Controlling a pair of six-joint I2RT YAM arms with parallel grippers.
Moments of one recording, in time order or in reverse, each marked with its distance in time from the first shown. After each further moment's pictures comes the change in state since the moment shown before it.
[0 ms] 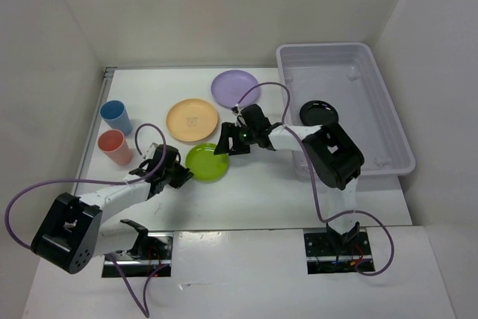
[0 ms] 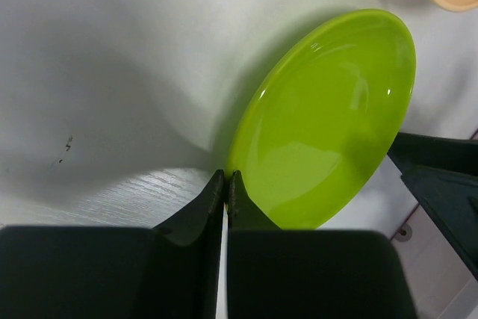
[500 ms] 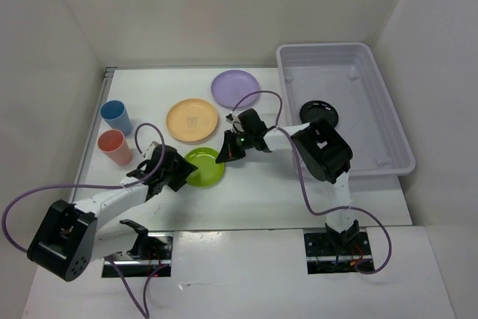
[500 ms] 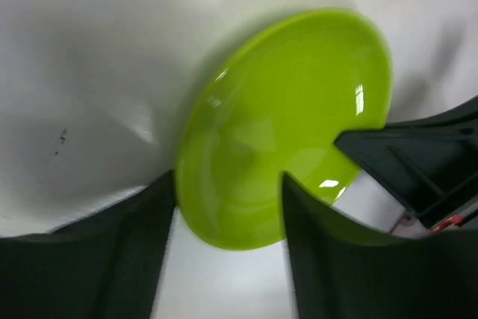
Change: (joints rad) left arm 0.002 -0.025 -0.011 -0.015 0.012 0.037; right arm -0.003 0.141 0.031 0.100 -0.207 0.029
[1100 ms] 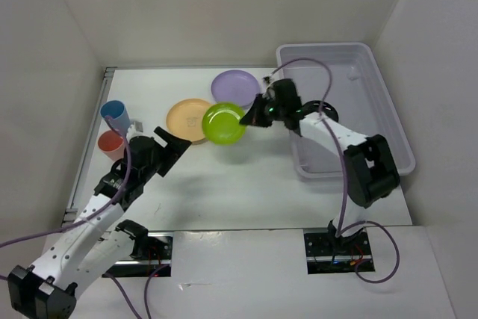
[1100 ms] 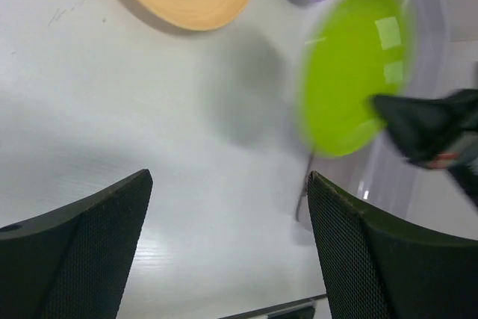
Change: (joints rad) left arm -0.002 -0.438 0.211 -0.258 -0.050 0.111; right arm -0.130 -0.375 -0.002 -0.219 0.192 0.016
